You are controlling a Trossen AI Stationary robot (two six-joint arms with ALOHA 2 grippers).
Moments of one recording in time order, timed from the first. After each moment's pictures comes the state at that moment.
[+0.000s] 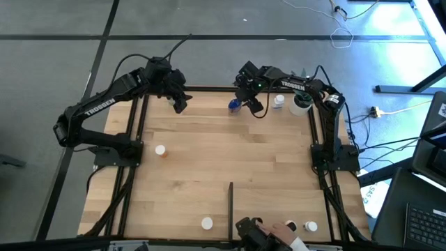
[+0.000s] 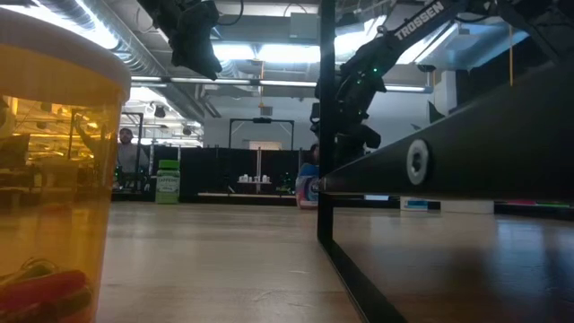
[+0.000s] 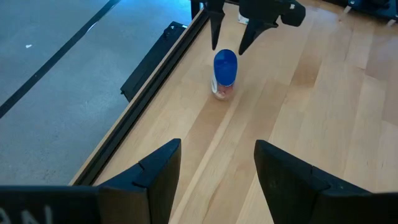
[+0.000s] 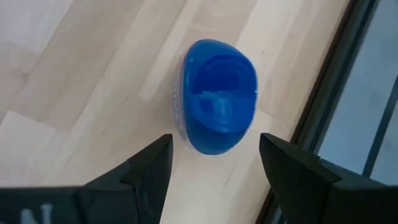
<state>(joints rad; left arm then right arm) 0.64 1.18 1.20 -0.65 0.09 0.09 -0.65 1.99 1.57 -0.73 -0.24 -1.11</state>
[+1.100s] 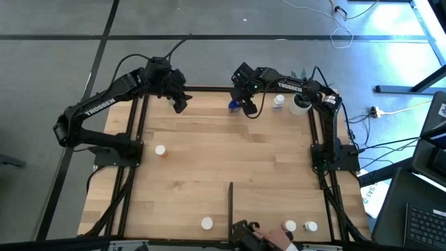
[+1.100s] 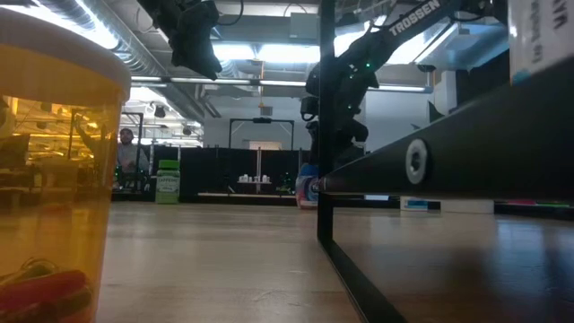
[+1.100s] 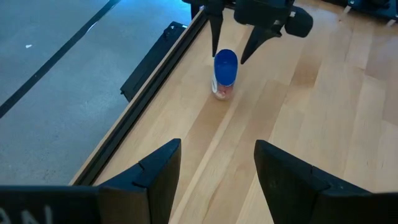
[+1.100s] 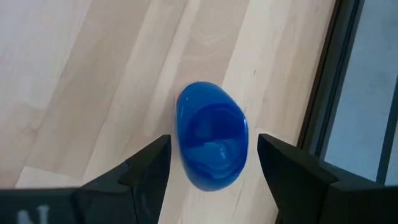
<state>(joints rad) 0.64 1.18 1.20 -0.65 0.09 0.09 -0.60 2.02 1.63 -0.74 -0.23 -0.92</state>
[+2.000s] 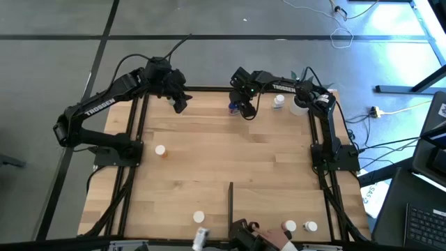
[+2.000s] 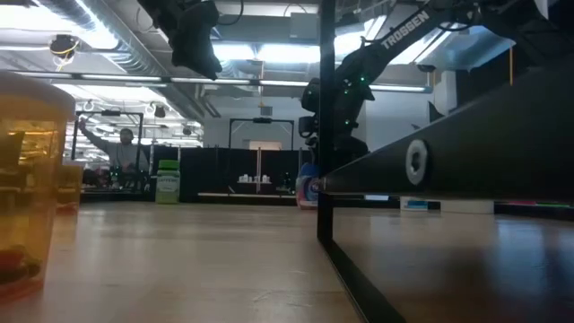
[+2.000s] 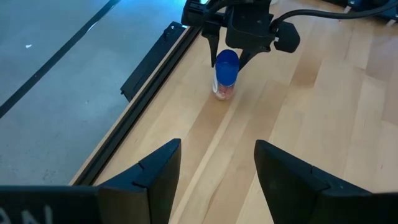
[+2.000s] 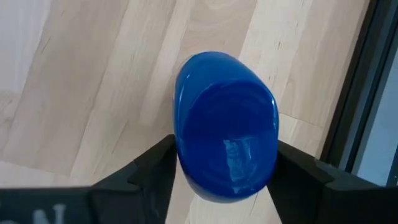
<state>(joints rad) 0.64 1.18 1.20 -0.65 0.09 0.09 -0.60 2.09 1.63 -0.74 -0.18 -0.91</state>
